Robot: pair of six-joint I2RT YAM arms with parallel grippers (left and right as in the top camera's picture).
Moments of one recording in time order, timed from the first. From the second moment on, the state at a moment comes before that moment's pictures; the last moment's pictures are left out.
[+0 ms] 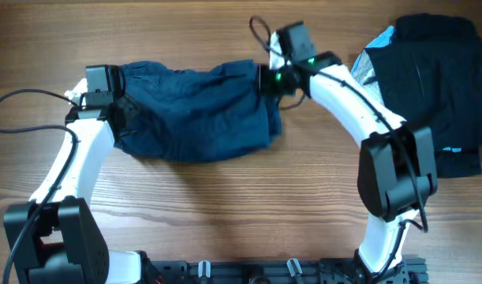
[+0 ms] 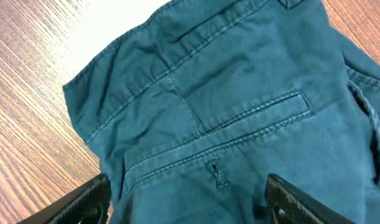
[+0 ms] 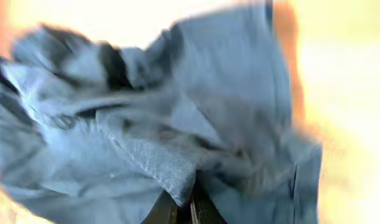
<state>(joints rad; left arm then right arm) 0.07 1.59 1.03 -0.54 -0.24 -0.79 0.36 2.03 1.59 -0.57 -0.37 0.39</state>
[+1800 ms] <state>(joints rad) 0.00 1.78 1.03 -0.21 0.36 -0.69 0.53 2.37 1.90 -0.51 -0.70 0.48</state>
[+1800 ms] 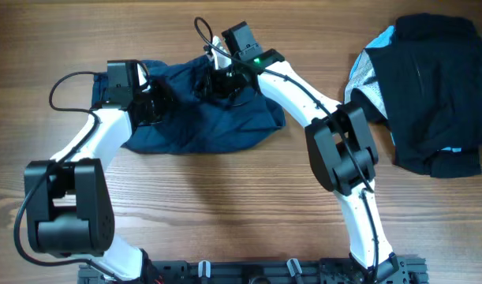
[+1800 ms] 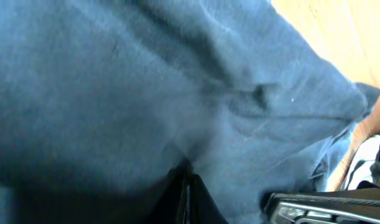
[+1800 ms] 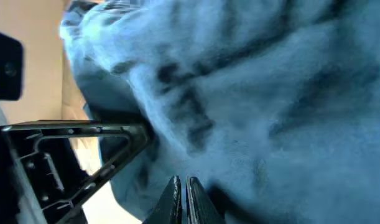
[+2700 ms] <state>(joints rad) 0.18 1.88 1.04 -0.26 -0.14 -0.67 0.31 2.49 1.92 -0.71 -0.69 0.43</state>
